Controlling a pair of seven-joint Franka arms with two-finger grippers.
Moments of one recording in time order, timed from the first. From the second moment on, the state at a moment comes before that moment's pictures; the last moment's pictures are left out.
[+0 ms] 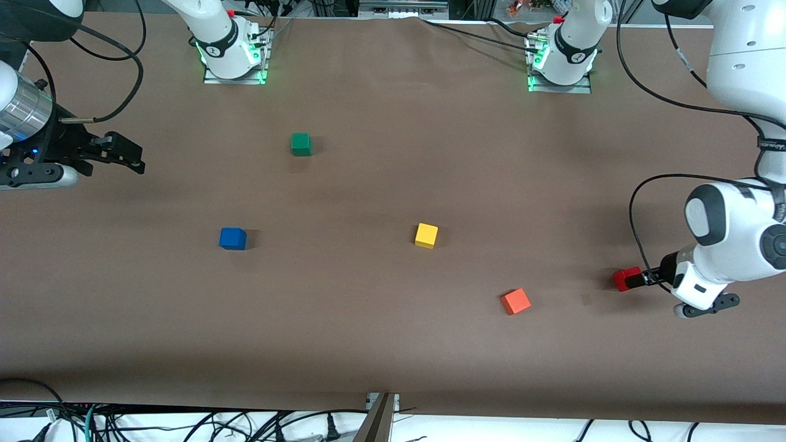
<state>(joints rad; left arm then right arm) 0.18 0.68 -0.04 -1.56 0.00 2.23 -0.13 0.13 0.08 -0.06 -1.56 0.02 1.64 0.03</state>
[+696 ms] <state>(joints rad) 0.18 0.73 -0.05 -1.64 0.00 2.37 -0.14 0.13 0.08 -0.06 -1.56 0.02 1.64 0.03</state>
